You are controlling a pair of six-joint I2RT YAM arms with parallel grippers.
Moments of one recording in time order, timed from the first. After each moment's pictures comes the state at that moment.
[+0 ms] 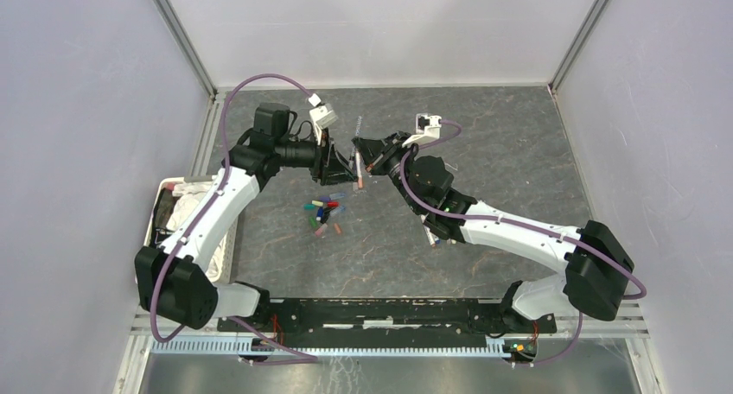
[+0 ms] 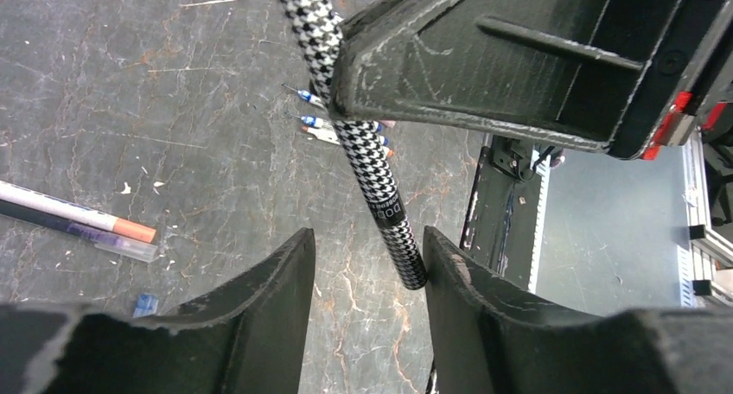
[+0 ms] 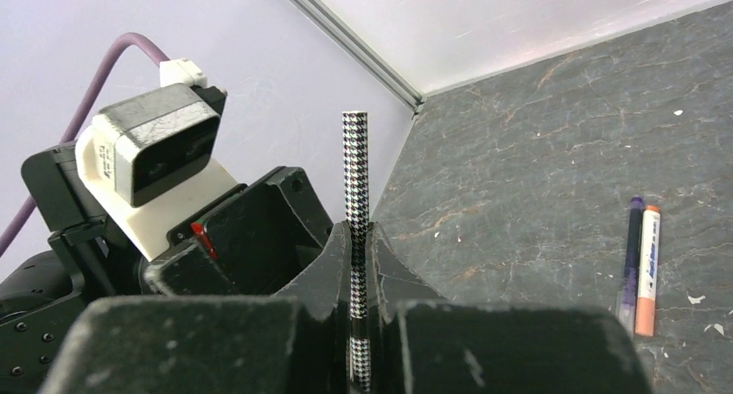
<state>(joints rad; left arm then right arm) -0.32 1.32 1.17 -0.47 0.98 0.09 0.96 1.39 0.94 0.58 0.43 0.75</state>
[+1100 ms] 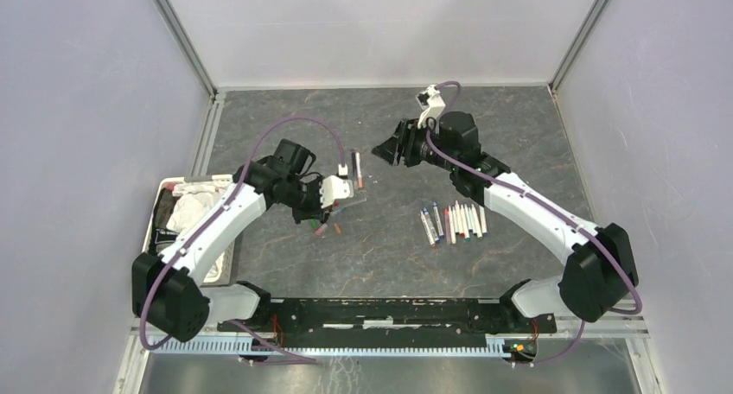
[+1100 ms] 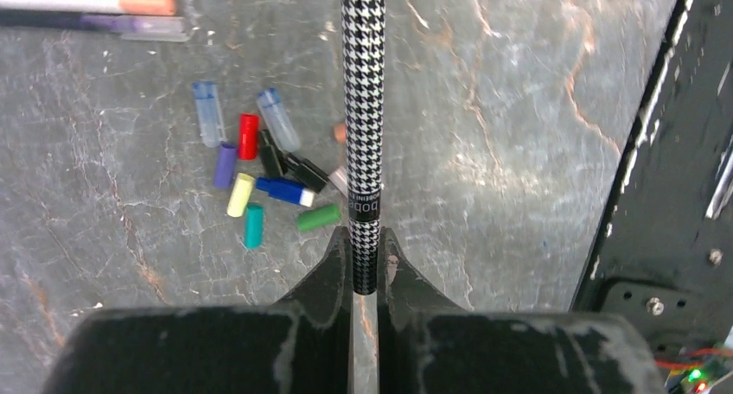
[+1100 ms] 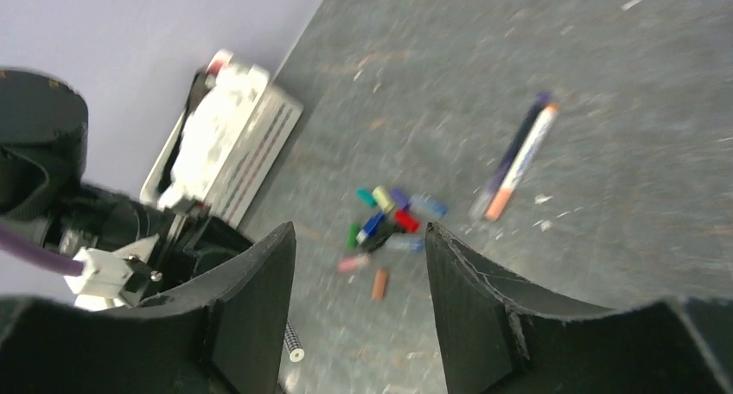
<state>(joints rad) -0.43 1.28 1.06 -0.93 0.46 0.89 0.59 1.38 1.07 0.08 -0.23 0.54</state>
